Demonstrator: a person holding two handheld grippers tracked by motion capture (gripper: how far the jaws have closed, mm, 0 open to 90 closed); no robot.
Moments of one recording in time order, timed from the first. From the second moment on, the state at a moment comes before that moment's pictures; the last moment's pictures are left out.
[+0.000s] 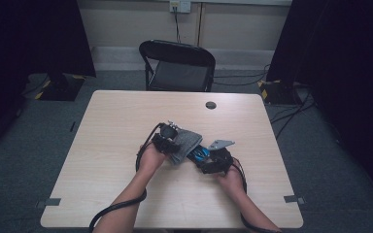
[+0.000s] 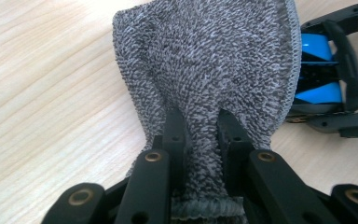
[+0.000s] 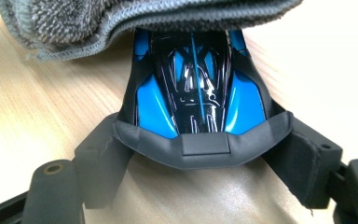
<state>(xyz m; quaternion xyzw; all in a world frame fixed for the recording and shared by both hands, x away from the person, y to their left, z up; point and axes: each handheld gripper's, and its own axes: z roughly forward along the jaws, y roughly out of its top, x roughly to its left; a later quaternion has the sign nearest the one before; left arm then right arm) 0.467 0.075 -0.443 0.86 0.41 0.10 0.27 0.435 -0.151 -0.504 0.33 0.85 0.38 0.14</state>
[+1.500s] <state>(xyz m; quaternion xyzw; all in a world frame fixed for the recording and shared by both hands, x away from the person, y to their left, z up) 0.472 0.155 -0.464 0.83 0.50 0.11 0.24 0.435 -0.151 -0.504 0.33 0.85 0.38 0.14</state>
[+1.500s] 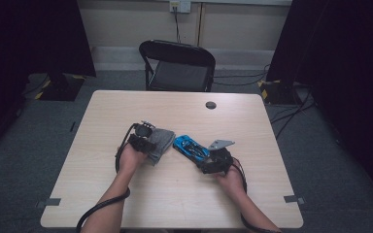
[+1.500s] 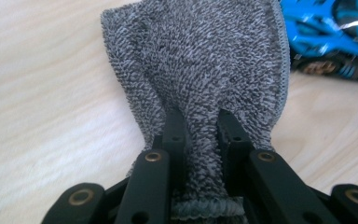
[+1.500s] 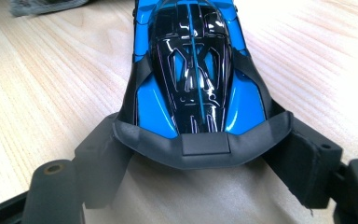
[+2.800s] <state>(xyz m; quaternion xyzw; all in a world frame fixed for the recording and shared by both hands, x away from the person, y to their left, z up) 0.410 0.163 -0.461 0.83 0.45 0.12 0.30 0.440 -0.159 -0.461 0.34 0.84 0.41 0.12</state>
